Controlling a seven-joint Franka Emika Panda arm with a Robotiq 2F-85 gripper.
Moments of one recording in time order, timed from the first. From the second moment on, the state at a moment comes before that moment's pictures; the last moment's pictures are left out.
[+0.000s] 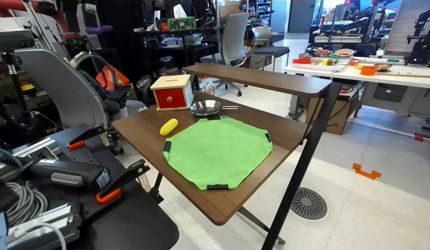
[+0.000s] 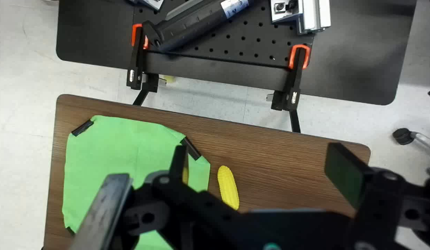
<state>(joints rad) 0.07 -0.27 0.12 -2.39 -0.05 1.91 0.01</state>
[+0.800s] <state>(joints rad) 0.07 -0.27 0.12 -2.39 -0.05 1.92 0.02</state>
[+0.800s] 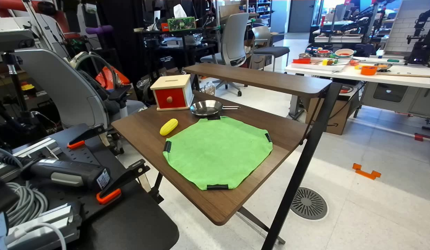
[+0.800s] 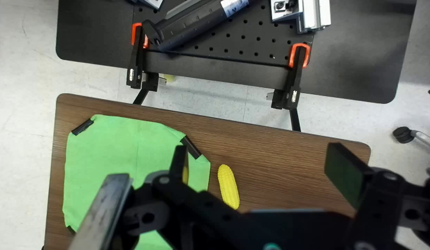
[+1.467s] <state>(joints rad) 0.07 -0.04 0.11 -2.38 -0.05 2.34 0.06</state>
